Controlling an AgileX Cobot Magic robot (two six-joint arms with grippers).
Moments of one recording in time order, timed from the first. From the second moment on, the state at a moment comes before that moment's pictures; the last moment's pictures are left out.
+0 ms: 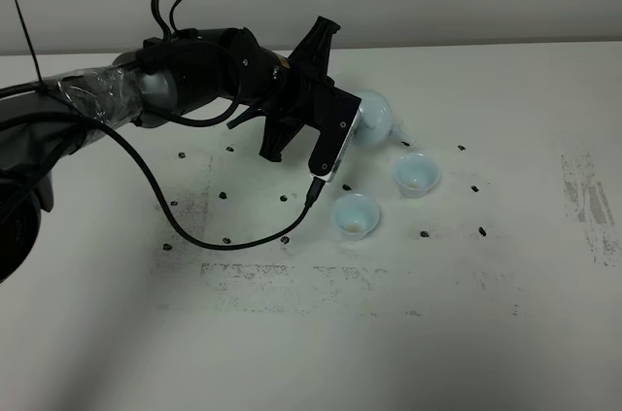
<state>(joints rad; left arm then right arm) -0.50 2.22 -1.68 -0.34 0.29 2.01 0.00 0.01 -0.52 -0.06 1.11 0.05</state>
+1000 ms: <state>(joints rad) -0.54 2.22 -1.68 -0.23 0.23 2.08 0.00 0.01 -0.52 -0.06 1.11 0.05</state>
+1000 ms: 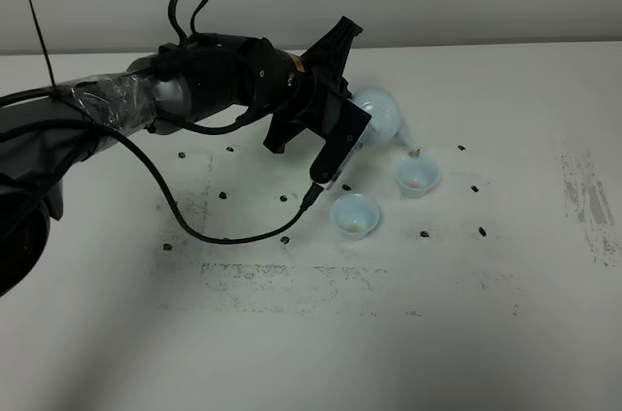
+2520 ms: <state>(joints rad) -0.56 2.22 -1.68 -0.16 0.22 2.08 0.00 0.01 -0.52 -0.06 1.11 0.05</state>
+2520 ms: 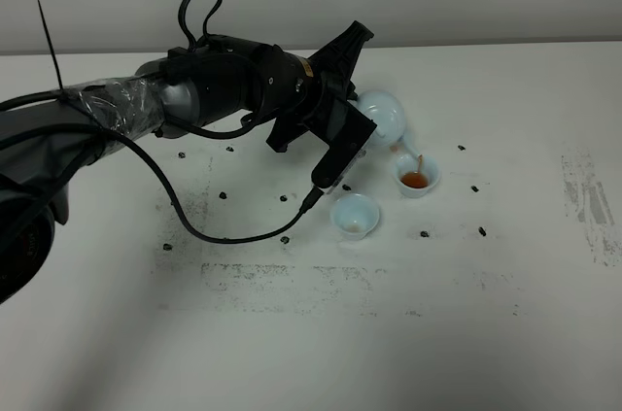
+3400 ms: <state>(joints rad) -0.56 2.22 -1.68 -0.12 0.21 2.08 0.00 0.01 -0.52 -0.06 1.11 0.05</state>
